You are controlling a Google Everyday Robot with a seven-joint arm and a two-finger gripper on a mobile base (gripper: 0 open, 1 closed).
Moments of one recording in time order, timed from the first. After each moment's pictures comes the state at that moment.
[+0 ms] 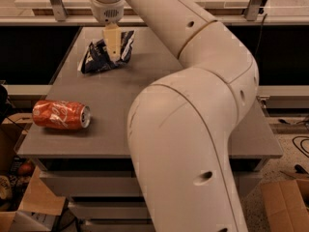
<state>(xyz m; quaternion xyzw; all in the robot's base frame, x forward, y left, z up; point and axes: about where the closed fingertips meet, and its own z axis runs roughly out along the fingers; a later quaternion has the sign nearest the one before) 0.723 0.131 0.915 -0.82 0.55 -0.06 0.17</state>
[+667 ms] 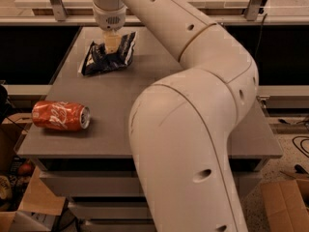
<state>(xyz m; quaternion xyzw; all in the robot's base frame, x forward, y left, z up) 0.723 0.126 0.893 -0.81 0.57 -0.05 0.15</state>
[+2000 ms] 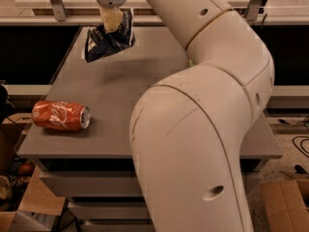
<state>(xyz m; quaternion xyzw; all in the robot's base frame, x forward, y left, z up) 0.705 0.116 0.962 -0.83 0.53 -0.07 0.17</state>
